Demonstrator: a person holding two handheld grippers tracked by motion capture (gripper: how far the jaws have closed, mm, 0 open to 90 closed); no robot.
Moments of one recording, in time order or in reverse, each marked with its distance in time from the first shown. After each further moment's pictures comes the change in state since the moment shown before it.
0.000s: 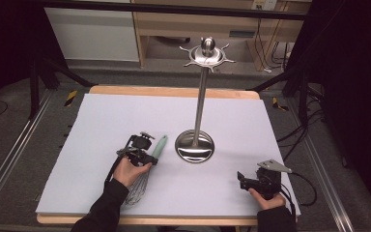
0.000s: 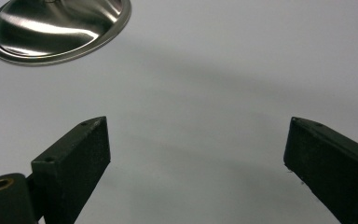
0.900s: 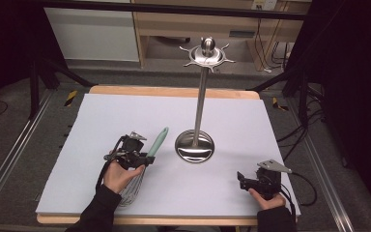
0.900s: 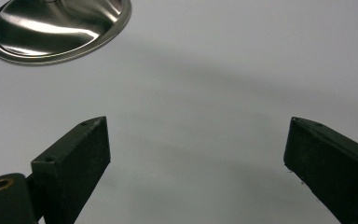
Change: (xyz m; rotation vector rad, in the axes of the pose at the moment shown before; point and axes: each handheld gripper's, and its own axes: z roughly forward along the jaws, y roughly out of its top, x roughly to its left) left arm -0.005 -0.021 -0.048 -0.191 -0.041 0.056; right arm 0.001 0.000 0.000 0.000 -0.003 -0.002
